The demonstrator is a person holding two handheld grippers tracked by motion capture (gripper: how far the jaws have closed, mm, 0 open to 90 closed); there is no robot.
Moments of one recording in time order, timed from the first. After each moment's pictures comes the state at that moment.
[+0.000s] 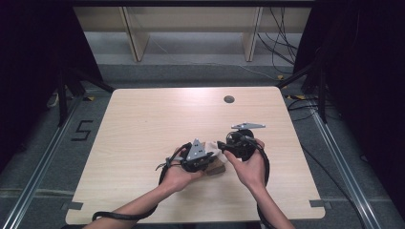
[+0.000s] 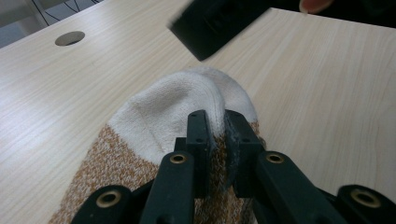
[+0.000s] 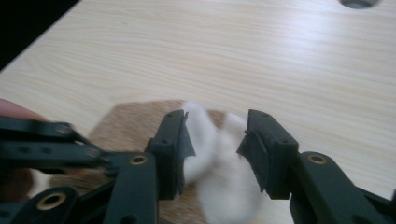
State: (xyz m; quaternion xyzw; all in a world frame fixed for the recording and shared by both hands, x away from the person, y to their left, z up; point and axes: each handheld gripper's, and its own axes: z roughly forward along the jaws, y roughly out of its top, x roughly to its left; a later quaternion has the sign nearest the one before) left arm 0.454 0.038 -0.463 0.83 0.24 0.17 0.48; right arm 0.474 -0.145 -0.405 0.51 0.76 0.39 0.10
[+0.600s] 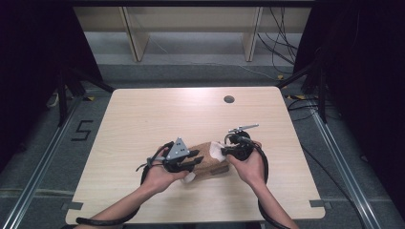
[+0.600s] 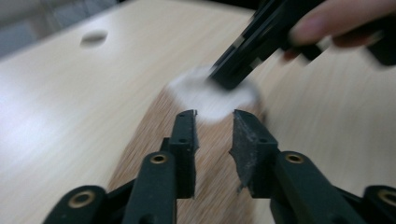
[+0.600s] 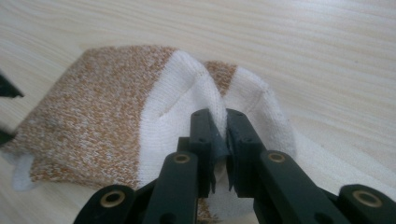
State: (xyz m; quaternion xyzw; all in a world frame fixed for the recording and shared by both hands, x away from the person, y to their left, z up) left arm 0.449 0.093 -0.451 0.84 0.27 0.15 0.45; right arm 0.491 -0.154 -0.441 0.51 0.80 0.32 0.07
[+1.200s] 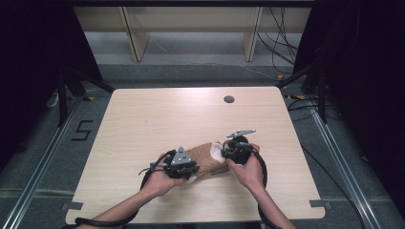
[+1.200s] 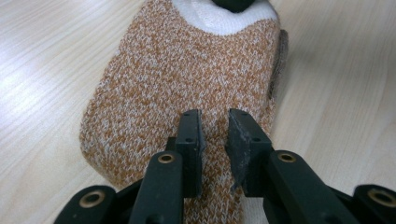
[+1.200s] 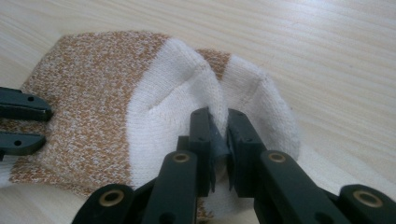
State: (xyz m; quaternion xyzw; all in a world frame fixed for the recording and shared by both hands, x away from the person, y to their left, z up) left arm 0.447 0.089 -0.483 0.86 0.26 0.14 0.42; right arm 0.486 -0.153 -0.457 0.49 0.80 0.32 0.10
